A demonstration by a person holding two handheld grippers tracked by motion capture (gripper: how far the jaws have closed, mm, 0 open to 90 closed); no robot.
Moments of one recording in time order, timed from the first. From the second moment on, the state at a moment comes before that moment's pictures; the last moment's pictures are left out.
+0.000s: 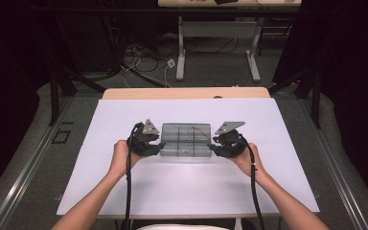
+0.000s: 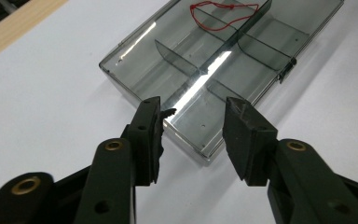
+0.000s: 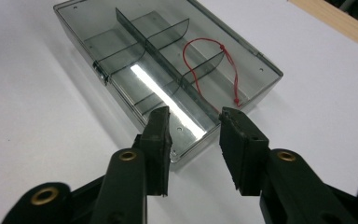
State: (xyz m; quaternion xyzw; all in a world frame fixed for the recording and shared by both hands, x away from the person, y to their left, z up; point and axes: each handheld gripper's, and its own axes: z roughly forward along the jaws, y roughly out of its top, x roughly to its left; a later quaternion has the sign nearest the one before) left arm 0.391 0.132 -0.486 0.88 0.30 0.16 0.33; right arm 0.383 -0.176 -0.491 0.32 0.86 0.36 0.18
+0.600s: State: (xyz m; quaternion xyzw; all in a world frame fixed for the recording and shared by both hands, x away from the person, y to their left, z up) left arm 0.382 0.155 -0.486 0.88 0.33 0.14 0.32; right arm 0.372 -0.193 -0.488 0.33 0.86 0.36 0.17
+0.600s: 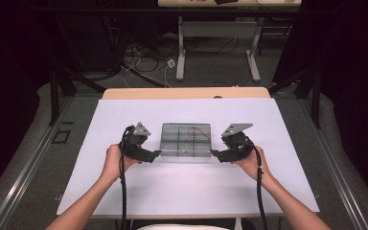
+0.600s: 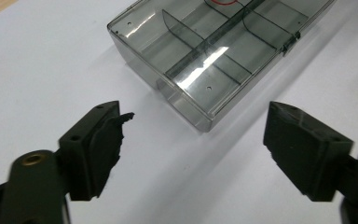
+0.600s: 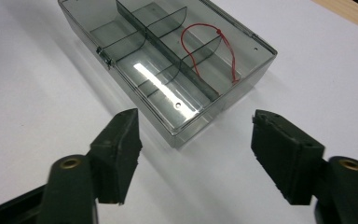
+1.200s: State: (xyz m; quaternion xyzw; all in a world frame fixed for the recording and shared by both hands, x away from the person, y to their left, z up) left arm 0.357 0.186 -0.490 0.87 0.35 0.14 0.32; right arm 0.355 -0.216 -0.494 0.34 0.86 0.36 0.14
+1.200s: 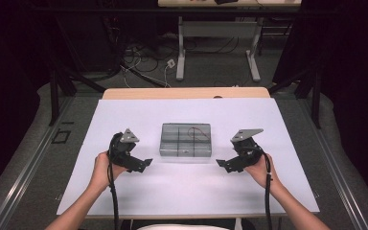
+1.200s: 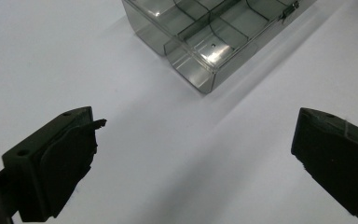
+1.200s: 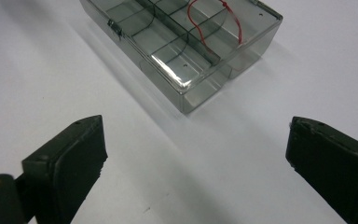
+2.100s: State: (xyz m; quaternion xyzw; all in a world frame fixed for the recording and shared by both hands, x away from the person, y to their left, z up) left arm 0.313 0.210 -0.509 0.87 0.35 0.15 0.32; right arm 0.311 -0.255 -0.513 0.37 0.85 0.35 0.15
